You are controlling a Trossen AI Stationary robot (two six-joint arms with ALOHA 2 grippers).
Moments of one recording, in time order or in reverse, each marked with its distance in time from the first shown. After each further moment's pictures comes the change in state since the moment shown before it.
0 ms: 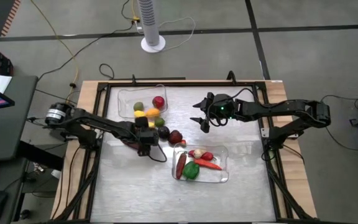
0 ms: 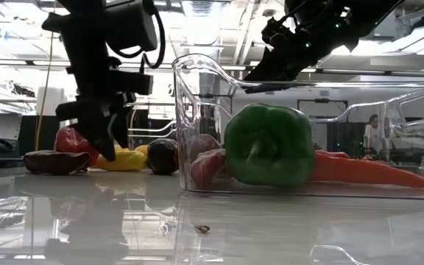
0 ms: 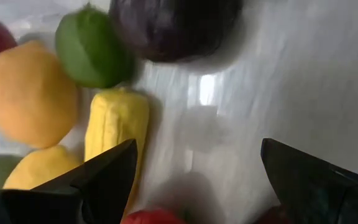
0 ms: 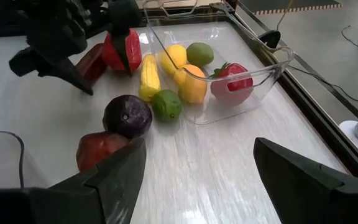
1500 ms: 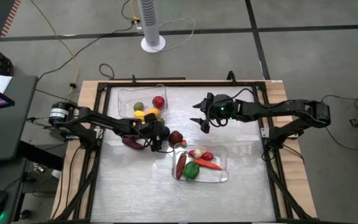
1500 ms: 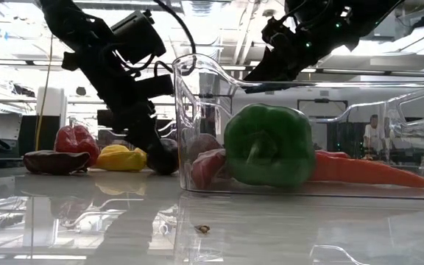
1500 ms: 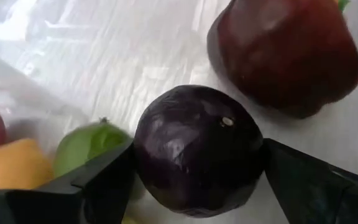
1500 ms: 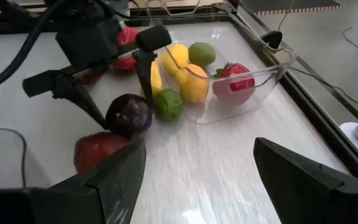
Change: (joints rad) left arm 0.123 0.040 -0.156 0.623 0.096 0.067; right arm 0.006 0.000 0.000 -0.001 0.000 -0.008
